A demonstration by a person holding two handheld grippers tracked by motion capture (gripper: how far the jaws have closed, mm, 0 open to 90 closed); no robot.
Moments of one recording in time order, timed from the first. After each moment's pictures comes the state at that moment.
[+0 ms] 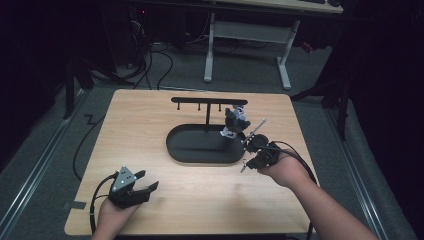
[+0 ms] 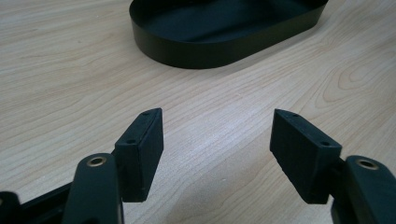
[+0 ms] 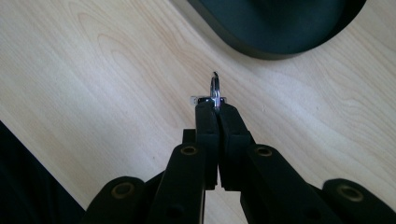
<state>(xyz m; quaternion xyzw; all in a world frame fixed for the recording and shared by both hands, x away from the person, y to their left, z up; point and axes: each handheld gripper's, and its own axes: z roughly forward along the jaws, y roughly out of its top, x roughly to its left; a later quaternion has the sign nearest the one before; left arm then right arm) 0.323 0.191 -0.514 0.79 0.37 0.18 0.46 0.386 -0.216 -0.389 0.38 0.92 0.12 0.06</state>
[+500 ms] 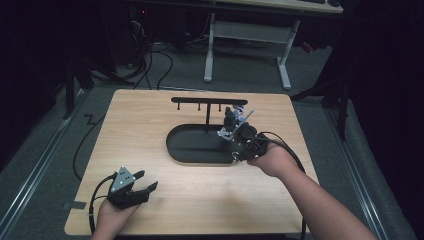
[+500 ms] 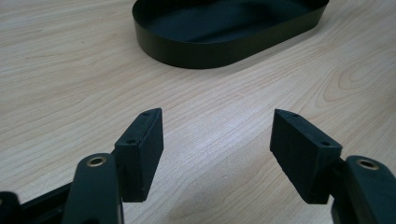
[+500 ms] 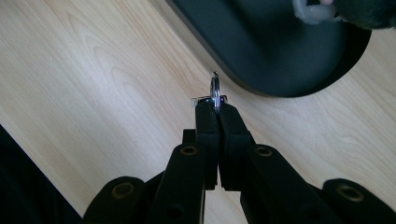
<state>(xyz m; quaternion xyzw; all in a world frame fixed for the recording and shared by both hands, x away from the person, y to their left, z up) 0.321 0.193 -0.513 0.79 0.37 0.18 0.45 0.409 -0.188 -0.377 0.36 0.92 0.12 0.05</state>
